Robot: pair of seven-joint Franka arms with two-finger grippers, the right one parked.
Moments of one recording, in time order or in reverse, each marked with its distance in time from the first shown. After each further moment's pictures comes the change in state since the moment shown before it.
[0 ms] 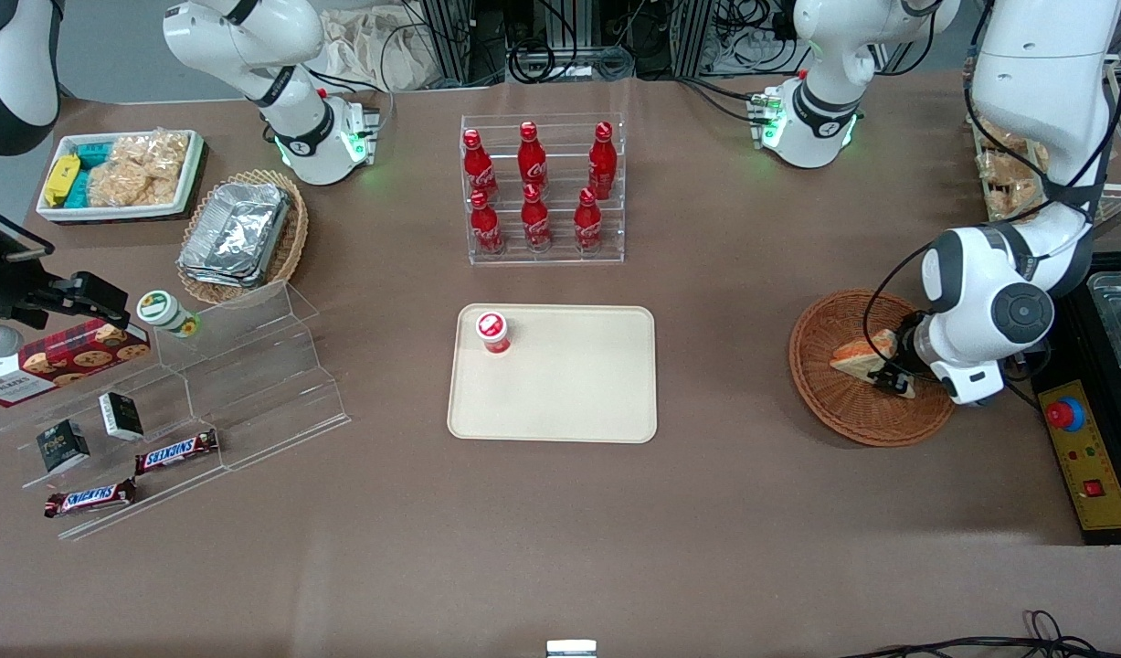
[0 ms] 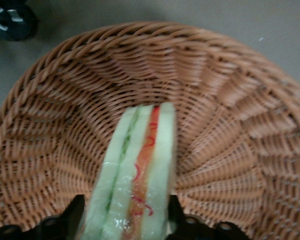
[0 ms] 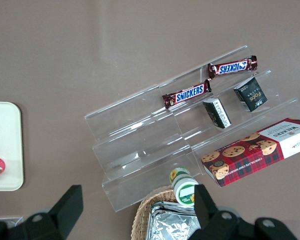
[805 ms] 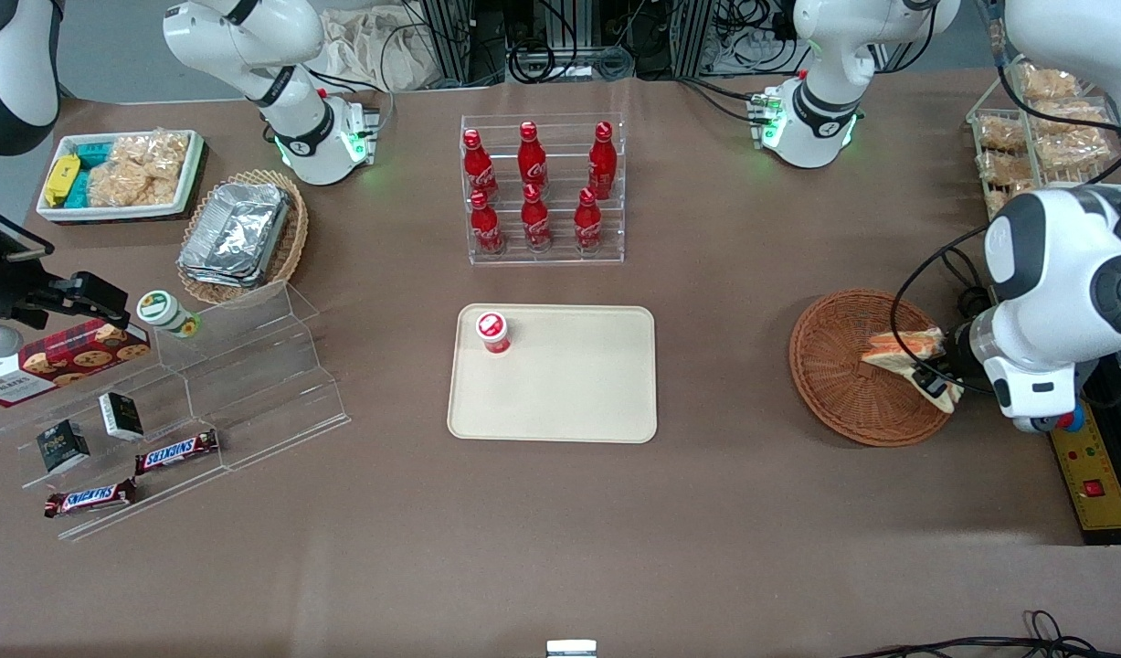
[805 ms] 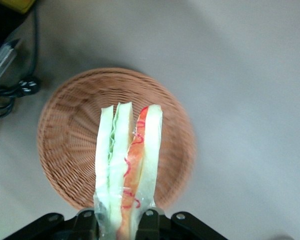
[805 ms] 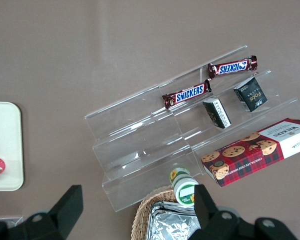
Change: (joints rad) arm -0.015 -0.099 -0.120 0.442 -0.007 -0.494 0.274
